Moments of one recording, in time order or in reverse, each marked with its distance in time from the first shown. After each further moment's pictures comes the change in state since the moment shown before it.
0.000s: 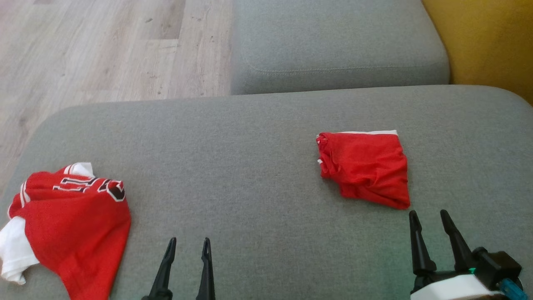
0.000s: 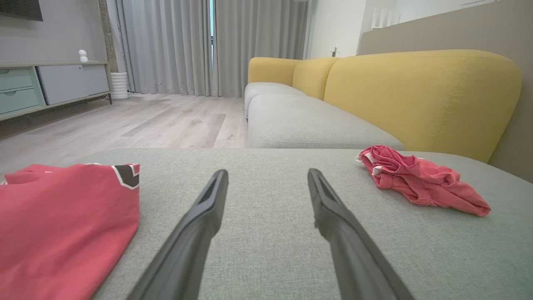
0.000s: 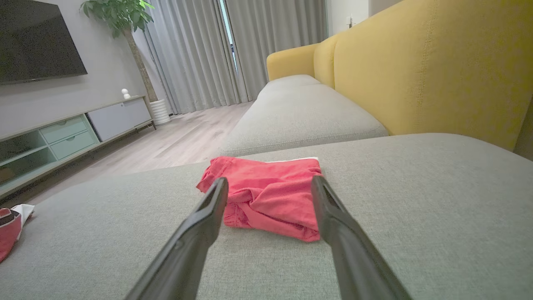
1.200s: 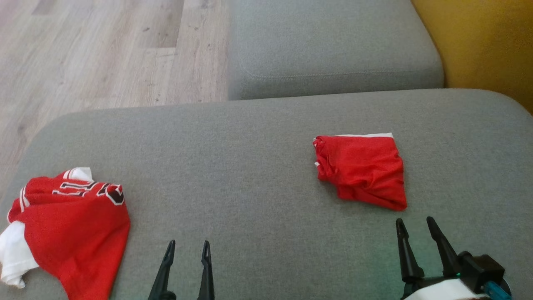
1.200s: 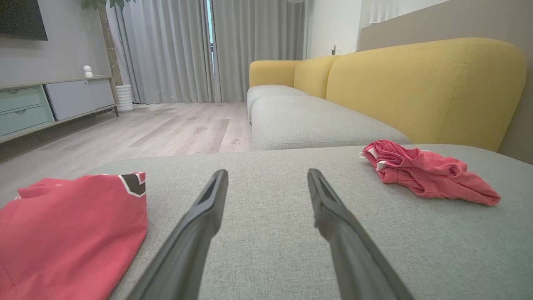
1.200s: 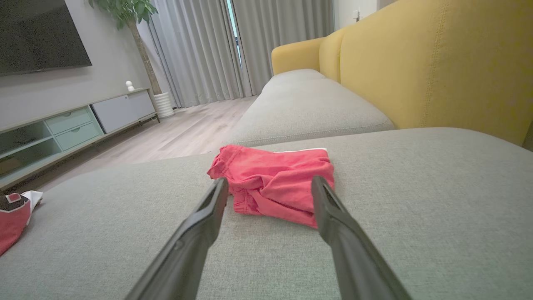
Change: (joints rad) left arm 0.006 0.000 0.001 0.014 0.052 0.037 0.000; right arm 0.002 0.017 0.030 0.033 -0.034 0.000 0.000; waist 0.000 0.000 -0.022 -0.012
